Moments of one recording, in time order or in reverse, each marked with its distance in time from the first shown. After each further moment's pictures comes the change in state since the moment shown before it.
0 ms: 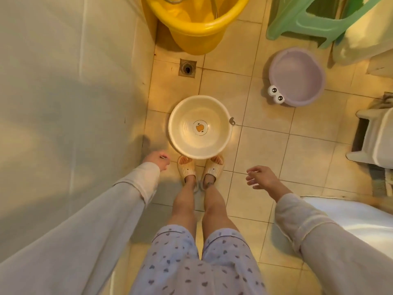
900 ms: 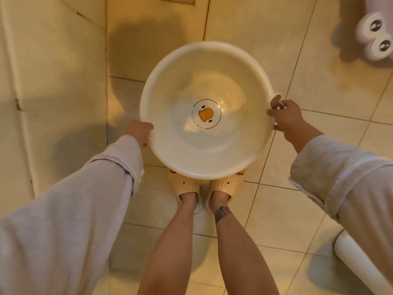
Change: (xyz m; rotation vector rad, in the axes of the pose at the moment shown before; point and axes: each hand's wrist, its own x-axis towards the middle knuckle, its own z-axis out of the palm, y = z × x) left_hand 0.362 -0.025 0.088 -0.223 0.184 -0.294; right_hand 0.414 -0.047 0.054 0.192 0.253 -0.083
